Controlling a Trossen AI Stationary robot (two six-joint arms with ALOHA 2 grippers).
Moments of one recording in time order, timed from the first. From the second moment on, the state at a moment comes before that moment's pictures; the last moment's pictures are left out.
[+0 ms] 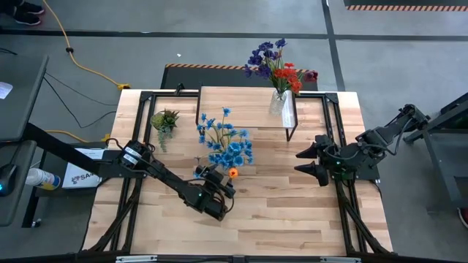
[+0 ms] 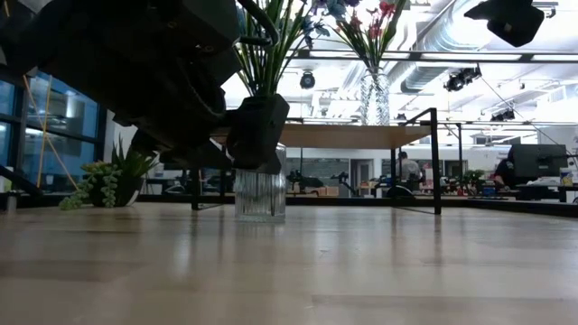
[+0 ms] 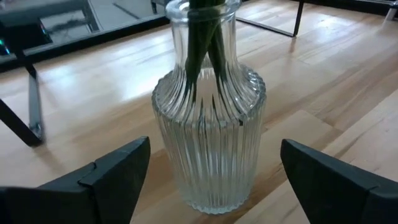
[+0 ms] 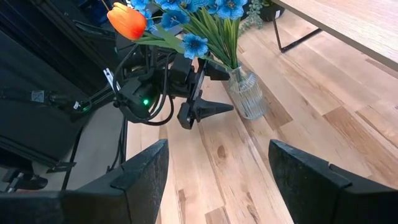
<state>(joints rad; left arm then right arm) -0.49 2.04 1.14 -0.39 -1.22 -1.24 0.53 0.69 0.75 -0.53 0.46 0.78</state>
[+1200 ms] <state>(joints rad) -0.41 2.04 1.14 -0.33 -1.21 -1.19 0.53 0.69 0.75 -0.51 0.46 0.79</state>
